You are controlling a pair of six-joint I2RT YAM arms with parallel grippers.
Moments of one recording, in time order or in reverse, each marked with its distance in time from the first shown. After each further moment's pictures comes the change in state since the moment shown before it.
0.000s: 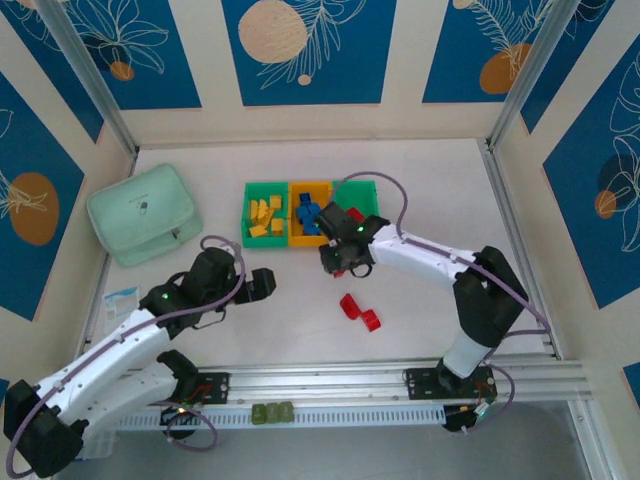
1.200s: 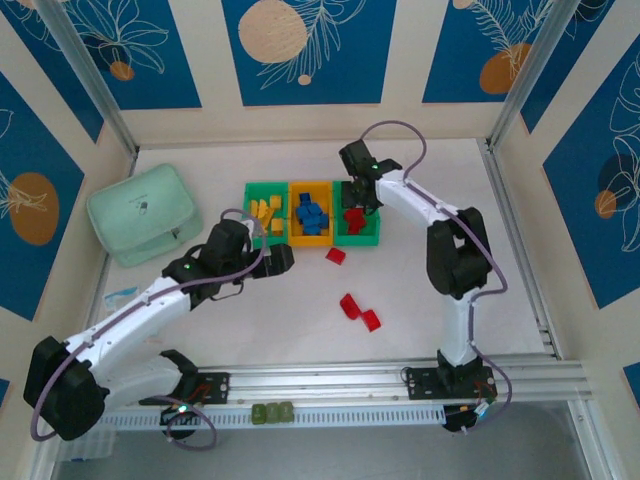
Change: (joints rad) left arm 0.043 0.244 0.134 0.180 0.105 0.058; right arm -0.300 0.313 0.428 -0.034 0.080 -0.097
